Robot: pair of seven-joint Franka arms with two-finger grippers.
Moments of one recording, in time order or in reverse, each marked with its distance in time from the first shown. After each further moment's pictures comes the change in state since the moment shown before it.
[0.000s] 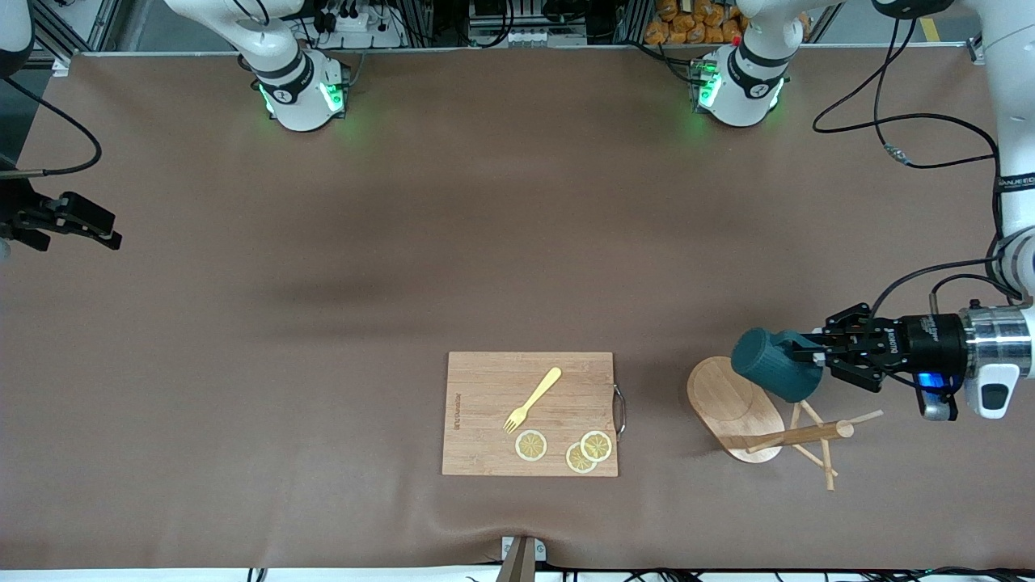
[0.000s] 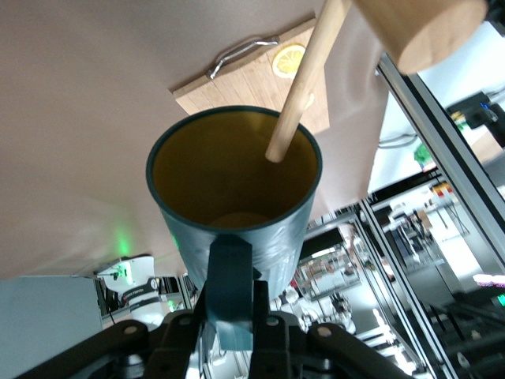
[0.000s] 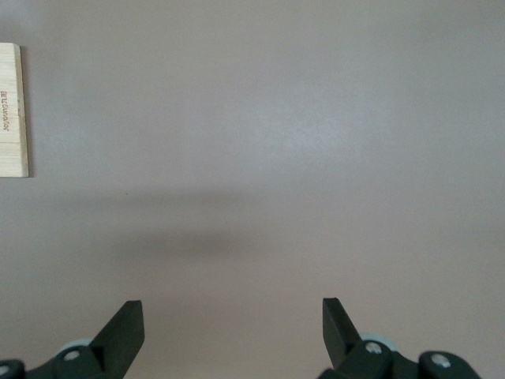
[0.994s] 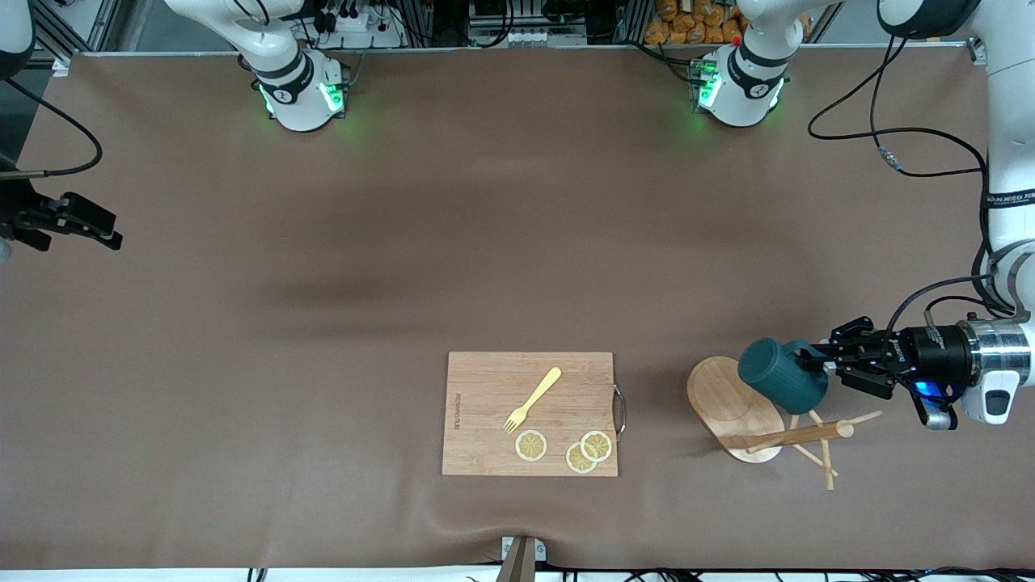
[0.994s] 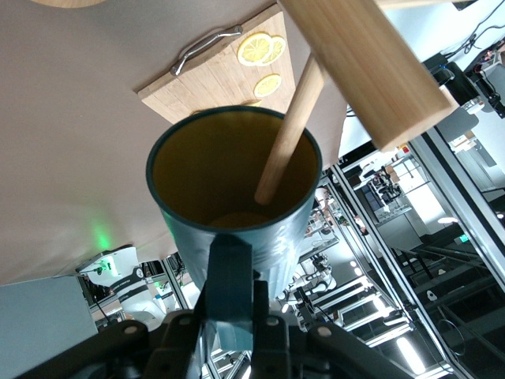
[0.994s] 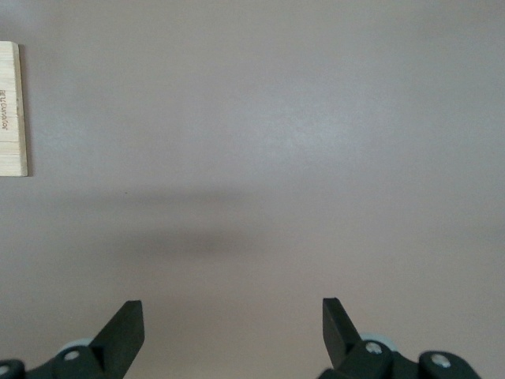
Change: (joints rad) left arm 0.037 0.070 -0.002 0.000 -0.099 -0.012 0.159; right arm 0.000 0.000 -0.001 -0.003 0.000 0.001 0.000
